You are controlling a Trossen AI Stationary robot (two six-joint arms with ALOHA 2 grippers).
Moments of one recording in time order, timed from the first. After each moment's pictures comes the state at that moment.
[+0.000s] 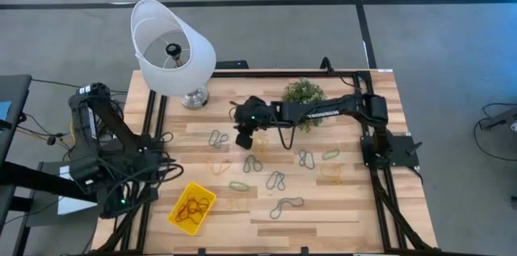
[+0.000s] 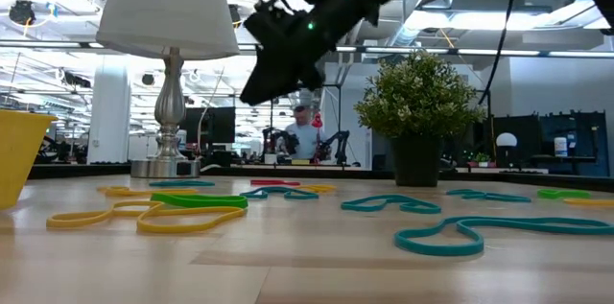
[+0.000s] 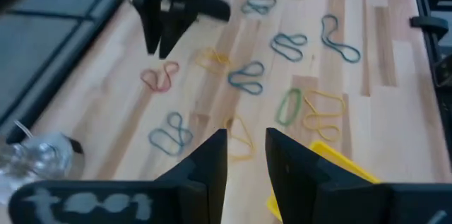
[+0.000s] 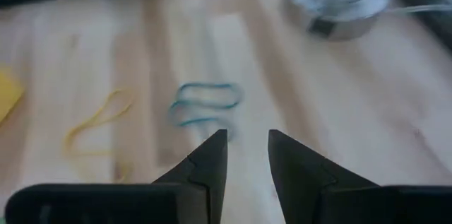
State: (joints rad) left arm -1.16 1.19 1.26 -1.55 -0.90 -1.34; right arm -0.09 2.02 1.49 -0.17 0.08 0.08
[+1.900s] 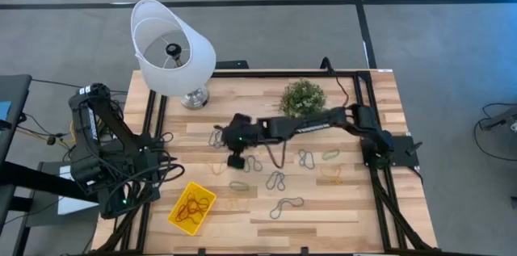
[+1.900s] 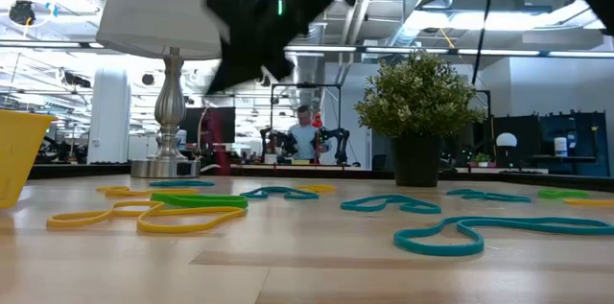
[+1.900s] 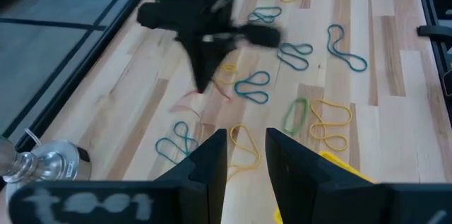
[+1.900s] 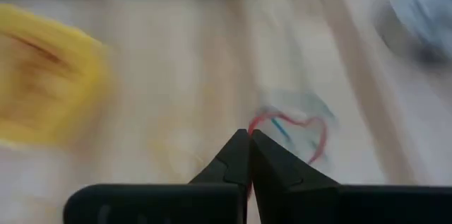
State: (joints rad) left arm -1.15 1.20 1.26 -1.55 -0.94 -1.34; right arm 0.06 2.15 1.73 -0.30 0.05 0.05
